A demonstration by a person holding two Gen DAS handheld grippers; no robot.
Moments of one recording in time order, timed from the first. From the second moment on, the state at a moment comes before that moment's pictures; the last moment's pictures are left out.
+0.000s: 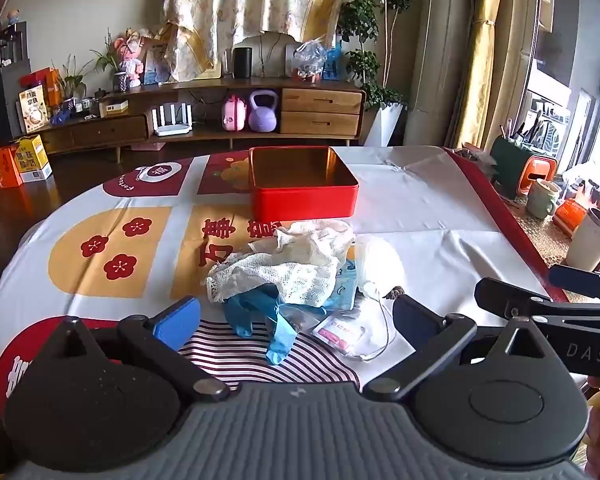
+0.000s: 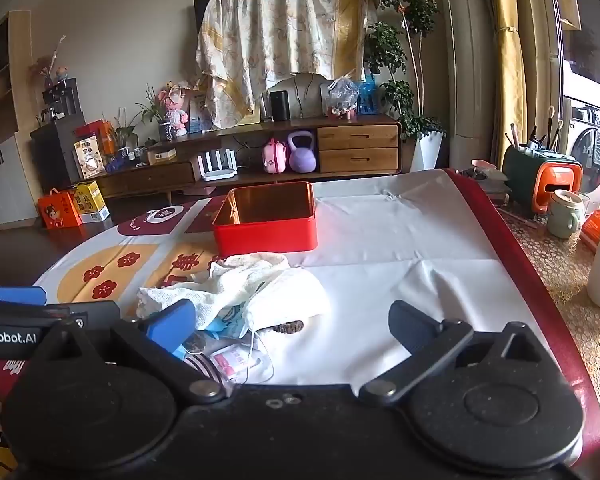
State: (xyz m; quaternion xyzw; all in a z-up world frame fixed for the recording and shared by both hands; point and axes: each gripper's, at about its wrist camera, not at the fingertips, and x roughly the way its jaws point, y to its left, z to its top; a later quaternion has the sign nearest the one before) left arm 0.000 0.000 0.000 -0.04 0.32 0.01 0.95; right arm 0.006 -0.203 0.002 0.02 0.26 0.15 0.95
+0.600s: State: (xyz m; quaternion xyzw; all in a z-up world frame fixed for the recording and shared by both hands) left arm -0.002 -0.003 0.001 -0.02 0.32 0.02 0.95; right arm 0.004 -0.203 0.004 0.02 0.26 0.15 0.95
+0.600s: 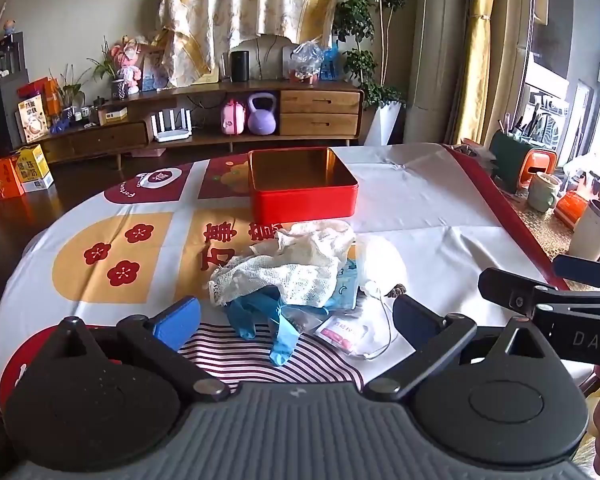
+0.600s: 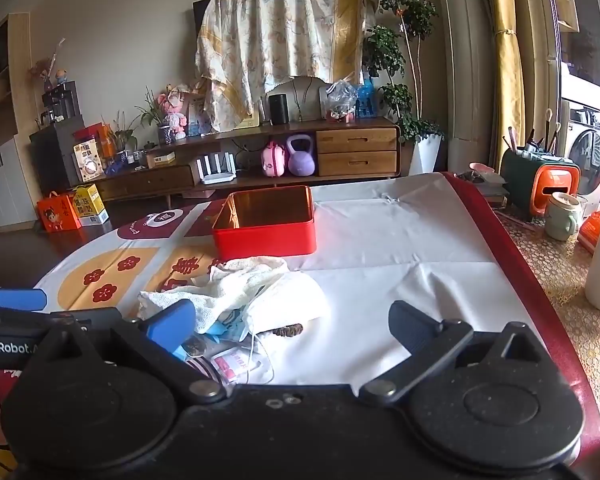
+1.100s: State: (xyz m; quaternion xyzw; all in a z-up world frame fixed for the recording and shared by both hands) left arm -0.004 0.000 -0.001 -0.03 0.33 0.02 0.94; right arm 0.003 -0.199 0.004 0.02 0.26 0.15 0.95
